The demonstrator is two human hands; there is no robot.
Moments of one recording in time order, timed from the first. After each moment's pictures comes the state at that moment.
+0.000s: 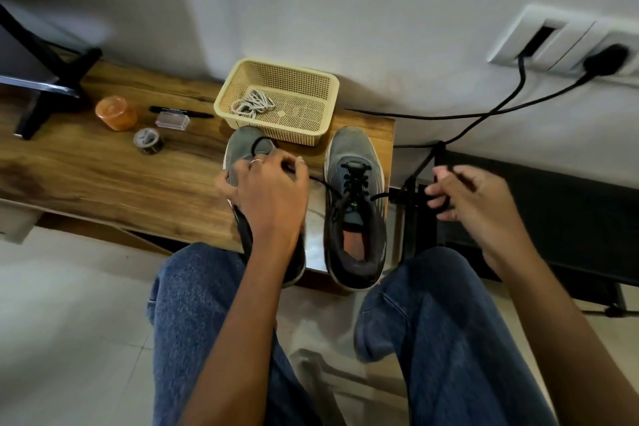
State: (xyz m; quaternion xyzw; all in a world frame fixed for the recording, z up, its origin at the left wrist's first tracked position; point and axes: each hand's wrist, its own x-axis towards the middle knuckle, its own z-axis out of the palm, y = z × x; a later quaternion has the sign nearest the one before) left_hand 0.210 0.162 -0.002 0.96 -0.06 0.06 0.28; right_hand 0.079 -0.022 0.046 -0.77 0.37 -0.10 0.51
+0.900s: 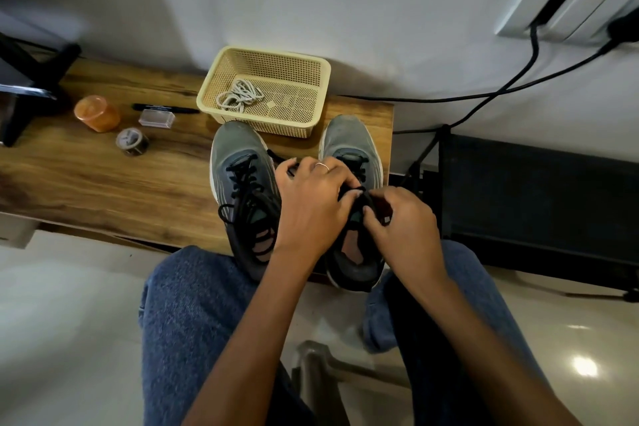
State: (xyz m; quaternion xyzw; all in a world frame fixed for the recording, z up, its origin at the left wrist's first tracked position) left_hand 0.186 0.128 -0.016 0.90 -0.33 0.04 0.28; right_hand 0.097 0.026 -0.022 -0.91 0.27 -0.11 0.30
